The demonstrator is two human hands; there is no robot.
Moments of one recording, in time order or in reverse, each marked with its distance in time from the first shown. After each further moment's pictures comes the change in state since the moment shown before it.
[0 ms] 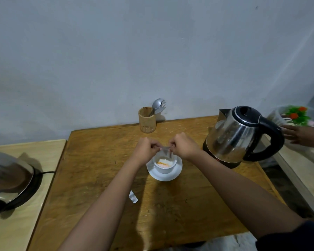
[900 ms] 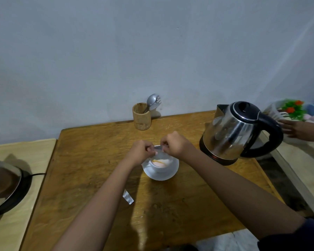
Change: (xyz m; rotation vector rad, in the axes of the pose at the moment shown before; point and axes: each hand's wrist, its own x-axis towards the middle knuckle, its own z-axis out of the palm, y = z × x) left_hand 0.012 -0.020 0.009 -0.002 -0.181 -0.109; right_hand 0.018 0.001 0.006 -0.059 -0.100 -0.060
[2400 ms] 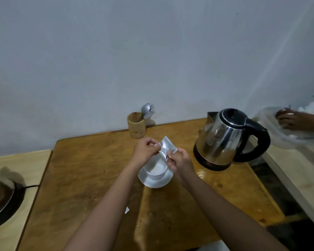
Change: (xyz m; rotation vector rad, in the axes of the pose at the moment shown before) left_hand -0.001 0.047 0.006 -0.523 0.165 -0.003; right_hand -0.034 0.020 0.047 1.734 0.440 0.387
